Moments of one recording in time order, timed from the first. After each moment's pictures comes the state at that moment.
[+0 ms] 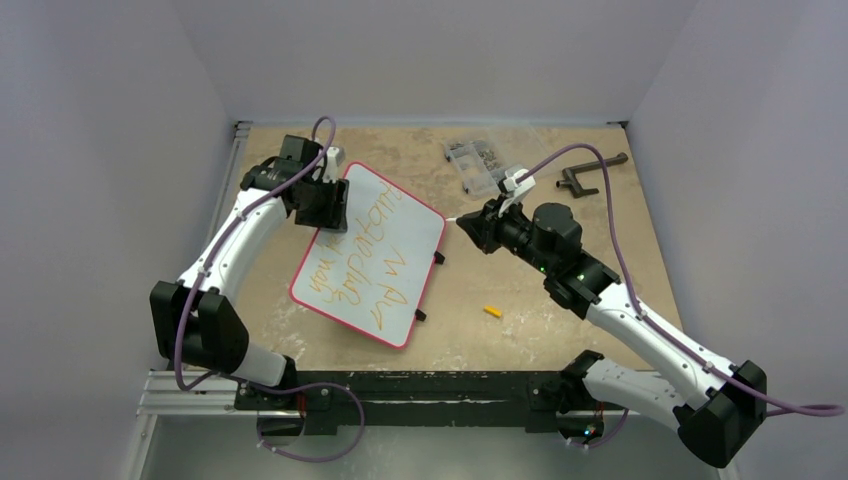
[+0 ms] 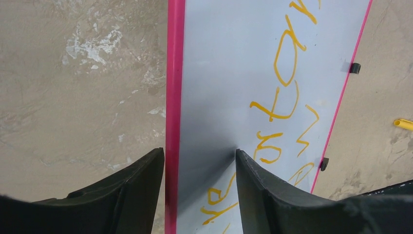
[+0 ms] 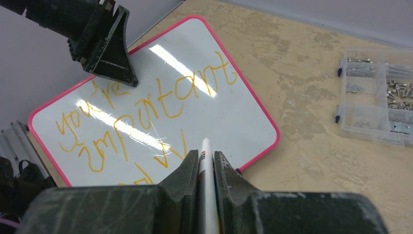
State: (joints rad) left arm -0.22 1.47 1.34 -0.91 0.11 -0.08; right arm 0.66 0.97 0.81 0.01 -0.09 0.22
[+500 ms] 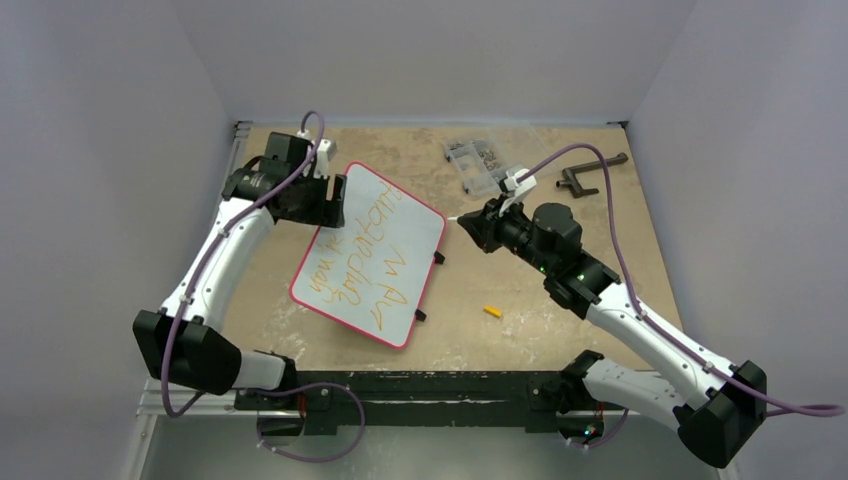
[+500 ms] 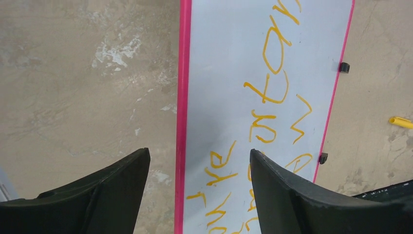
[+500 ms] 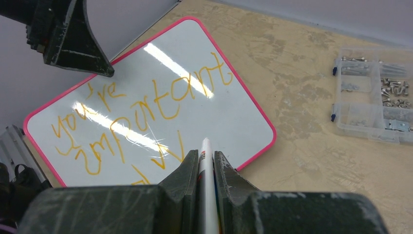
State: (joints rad) left arm -0.23 1.39 1.37 -0.96 0.09 -0.06; right arm 0.66 0.97 0.81 0.01 -0.07 0.22
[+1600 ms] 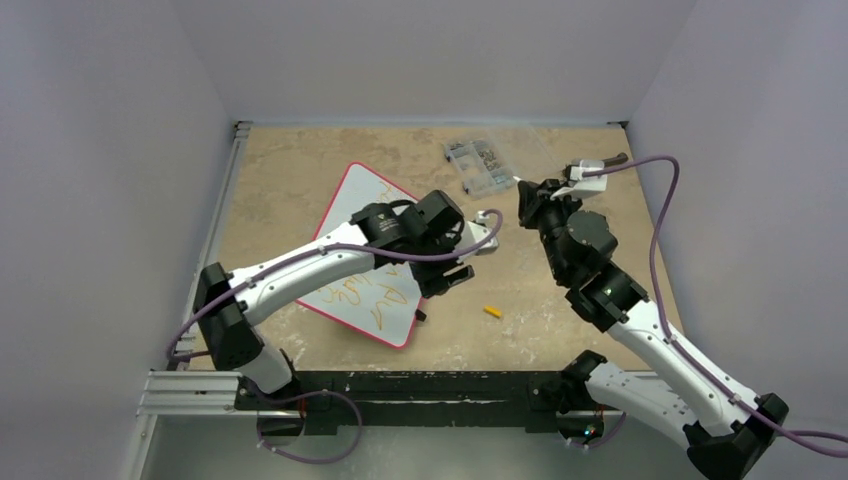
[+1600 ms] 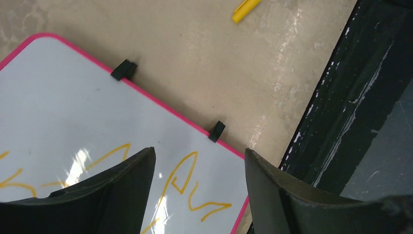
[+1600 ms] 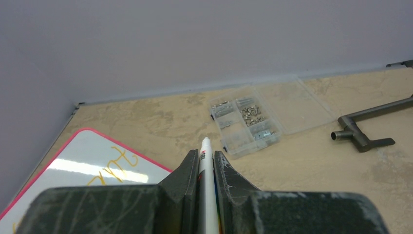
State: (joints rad) left arm -0.98 1.56 1.52 -0.96 0.08 0.22; right arm 0.66 0.83 0.83 0.01 0.53 0.27
